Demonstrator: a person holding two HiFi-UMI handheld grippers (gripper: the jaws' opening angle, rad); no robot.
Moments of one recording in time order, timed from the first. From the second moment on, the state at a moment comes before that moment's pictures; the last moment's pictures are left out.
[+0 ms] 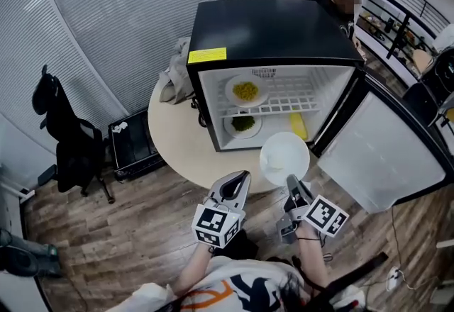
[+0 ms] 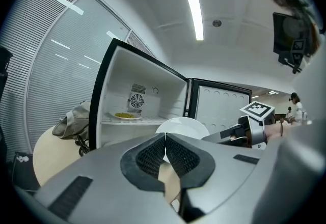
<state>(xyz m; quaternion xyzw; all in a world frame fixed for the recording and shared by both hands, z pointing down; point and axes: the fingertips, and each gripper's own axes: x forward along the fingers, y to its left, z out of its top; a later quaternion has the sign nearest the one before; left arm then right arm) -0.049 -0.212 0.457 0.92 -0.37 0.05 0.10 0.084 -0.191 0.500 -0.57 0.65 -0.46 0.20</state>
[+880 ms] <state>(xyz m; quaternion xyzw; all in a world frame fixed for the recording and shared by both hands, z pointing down) -0.043 -0.244 0.470 0.94 -0.32 0.04 0.12 0.123 -0.256 0.463 -0.63 0.61 -0.42 0.25</state>
